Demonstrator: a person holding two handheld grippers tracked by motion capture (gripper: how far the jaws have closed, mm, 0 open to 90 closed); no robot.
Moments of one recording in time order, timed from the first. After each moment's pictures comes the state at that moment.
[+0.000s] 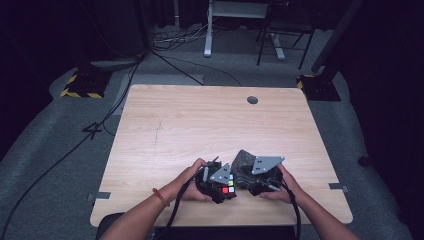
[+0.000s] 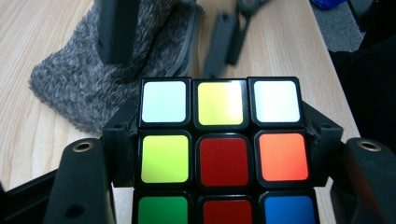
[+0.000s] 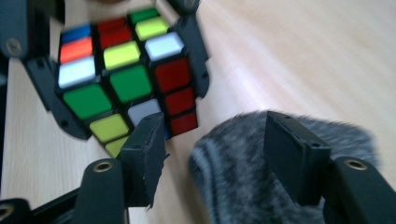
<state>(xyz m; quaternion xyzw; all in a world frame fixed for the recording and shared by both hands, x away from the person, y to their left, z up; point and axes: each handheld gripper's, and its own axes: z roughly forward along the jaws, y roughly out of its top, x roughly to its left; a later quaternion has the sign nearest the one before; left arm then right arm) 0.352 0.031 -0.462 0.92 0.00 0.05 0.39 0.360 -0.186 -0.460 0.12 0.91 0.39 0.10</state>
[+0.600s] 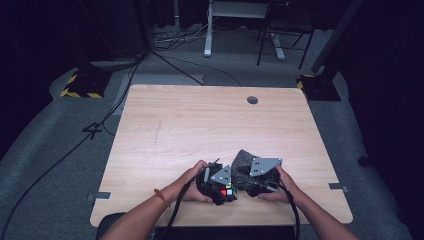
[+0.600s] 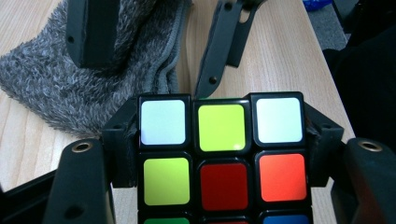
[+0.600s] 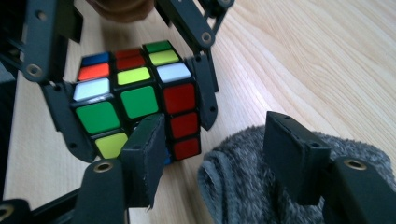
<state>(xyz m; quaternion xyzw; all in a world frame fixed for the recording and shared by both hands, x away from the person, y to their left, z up) 0.354 0.028 -0.472 0.92 0.00 0.02 0.39 0.358 -0.181 -0.457 0.11 0.90 0.41 0.10</state>
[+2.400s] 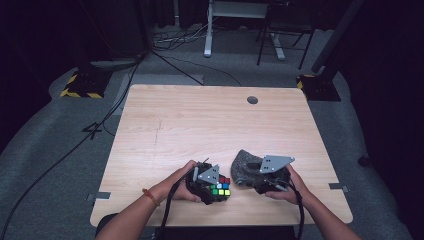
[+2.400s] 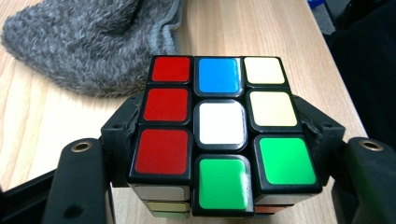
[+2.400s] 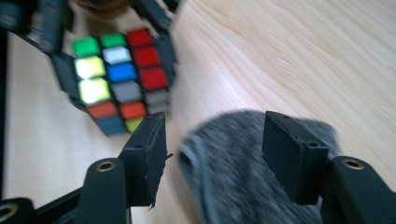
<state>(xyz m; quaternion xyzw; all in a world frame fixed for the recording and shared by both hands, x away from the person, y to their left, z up) 0.360 0.060 -0.482 0.92 0.00 0.01 0.39 0.356 -0.207 -0.446 0.15 0.89 0.40 0.13</state>
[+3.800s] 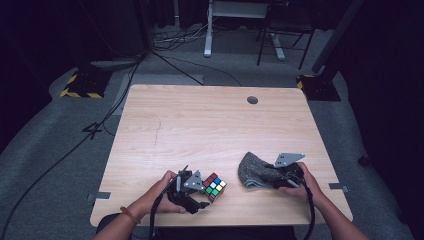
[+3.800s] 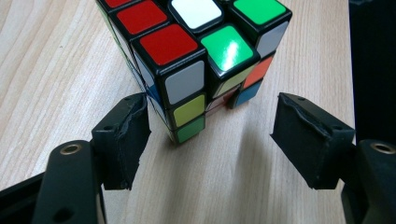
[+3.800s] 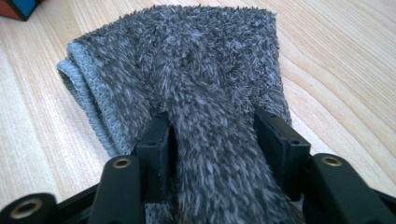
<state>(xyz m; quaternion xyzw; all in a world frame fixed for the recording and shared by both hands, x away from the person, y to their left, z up) 0.325 0.102 -0.481 0.93 0.13 0.04 0.34 0.381 -0.260 -0.486 0.24 0.90 0.33 0.13</state>
